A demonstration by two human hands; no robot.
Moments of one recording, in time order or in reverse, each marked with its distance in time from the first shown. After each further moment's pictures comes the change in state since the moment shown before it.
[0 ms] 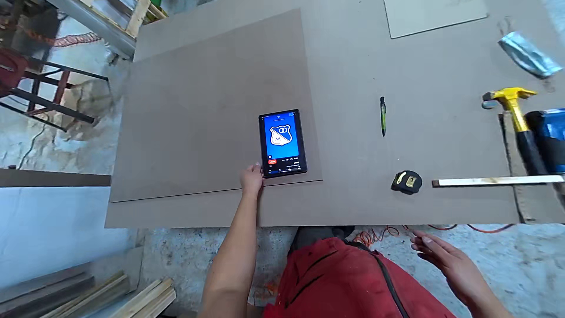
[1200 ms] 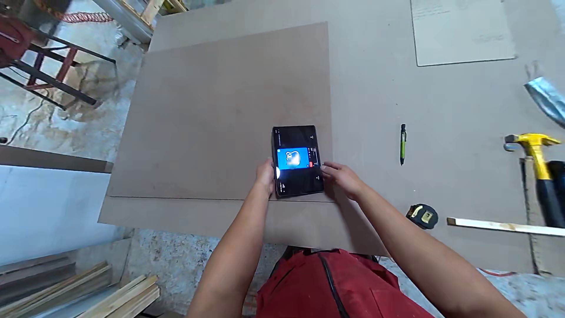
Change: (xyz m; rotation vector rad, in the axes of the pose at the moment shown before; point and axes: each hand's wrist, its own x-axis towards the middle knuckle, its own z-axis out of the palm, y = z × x) left_hand 0.037 0.063 0.015 -0.475 -0.076 -0.309; right_hand 0.172 -0.213 0.280 -0.189 -0.499 -0.116
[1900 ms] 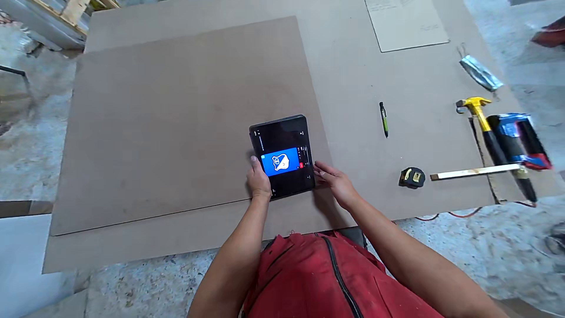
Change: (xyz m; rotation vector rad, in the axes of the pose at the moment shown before) left_hand 0.006 -0.043 -0.050 0.008 0.016 0.459; right_hand -0.053 0.047 0.089 0.152 0.275 -0.180
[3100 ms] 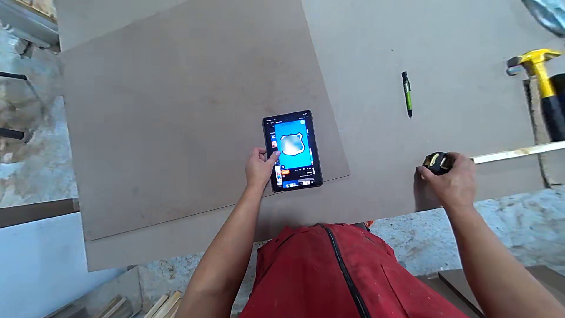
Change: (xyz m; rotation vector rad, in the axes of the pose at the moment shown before) left_hand 0.057 0.015 -0.007 0.708 -0.301 0.106; right_hand -0.048 0.043 -0.230 -1.005 0.797 0.061
